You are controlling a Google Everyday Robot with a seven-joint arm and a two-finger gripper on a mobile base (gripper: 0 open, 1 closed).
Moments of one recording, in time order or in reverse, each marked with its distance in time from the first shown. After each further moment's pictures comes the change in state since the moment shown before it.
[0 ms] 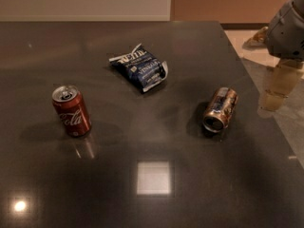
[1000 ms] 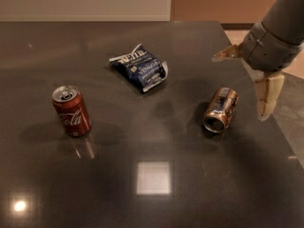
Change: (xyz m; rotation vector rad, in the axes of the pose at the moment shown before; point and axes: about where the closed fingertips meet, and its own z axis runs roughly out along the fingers) arm -0.008 -0.016 0.051 -0.078 -0.023 -0.505
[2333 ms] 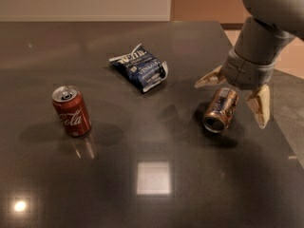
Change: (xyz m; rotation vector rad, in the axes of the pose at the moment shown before) arm -0.001 0.014 0.049 -0.156 0.084 -0.387
